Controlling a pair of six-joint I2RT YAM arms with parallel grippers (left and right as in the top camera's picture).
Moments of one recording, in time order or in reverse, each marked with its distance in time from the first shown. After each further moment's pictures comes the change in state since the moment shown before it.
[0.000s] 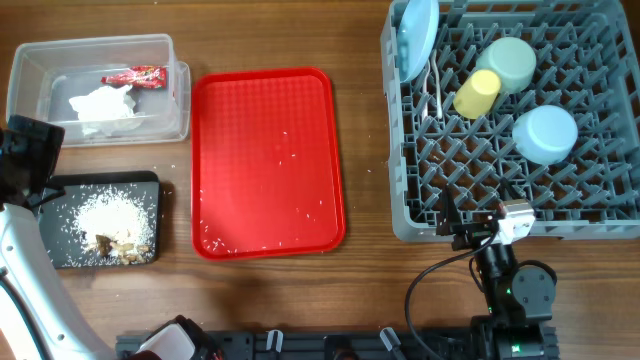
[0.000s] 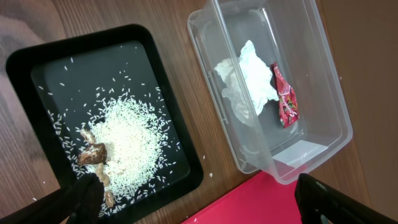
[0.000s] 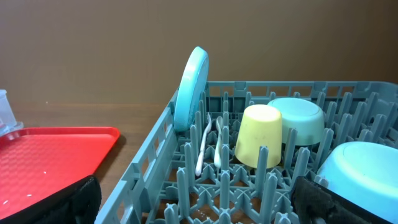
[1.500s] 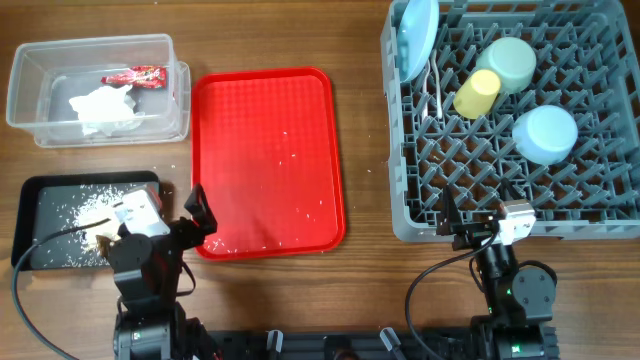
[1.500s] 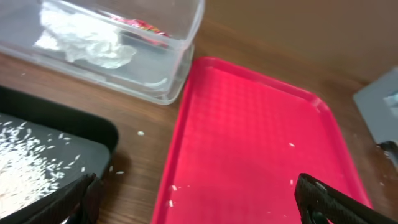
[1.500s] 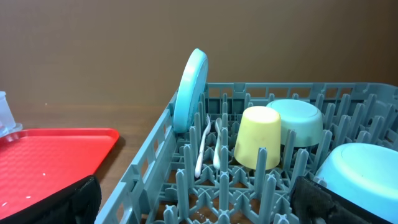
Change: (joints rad) left arm -0.452 -0.945 -1.207 0.835 0.091 0.402; right arm 0.000 -0.006 0.000 0.000 0.003 0.000
